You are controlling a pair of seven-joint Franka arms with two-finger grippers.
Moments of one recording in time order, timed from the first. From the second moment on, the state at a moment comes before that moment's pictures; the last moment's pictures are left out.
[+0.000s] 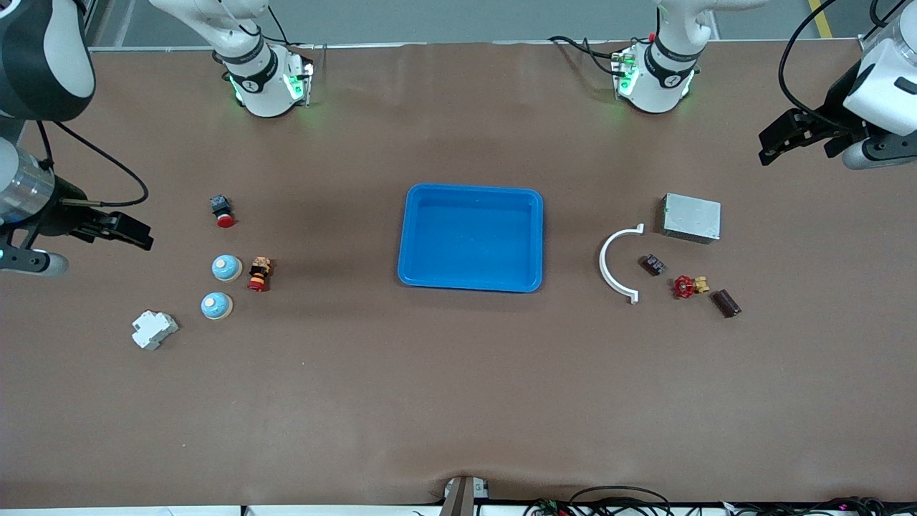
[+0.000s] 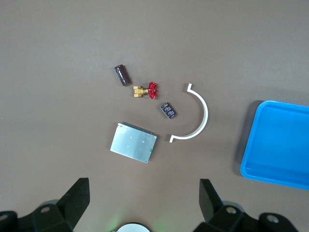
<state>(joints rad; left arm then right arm) -0.04 -0.11 -0.07 -1.65 0.02 1.51 -0.22 -0.12 0.10 0.14 -1.61 -0.04 1.69 0.17</state>
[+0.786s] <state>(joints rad) -0.04 -0.11 -0.07 -1.65 0.02 1.51 -0.22 -0.01 -0.01 -0.02 -1.61 -0.03 1.58 0.09</state>
